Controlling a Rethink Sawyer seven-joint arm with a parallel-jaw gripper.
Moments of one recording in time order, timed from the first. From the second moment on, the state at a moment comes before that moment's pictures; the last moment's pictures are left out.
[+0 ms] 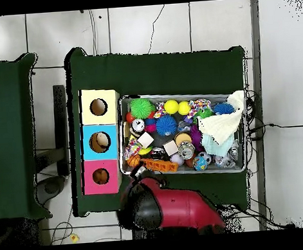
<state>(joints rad) -0.28 -0.99 0.02 2.19 -0.19 0.23 2.43</state>
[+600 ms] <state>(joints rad) -0.53 -0.73 0.10 2.00 -0.70 0.15 2.41</state>
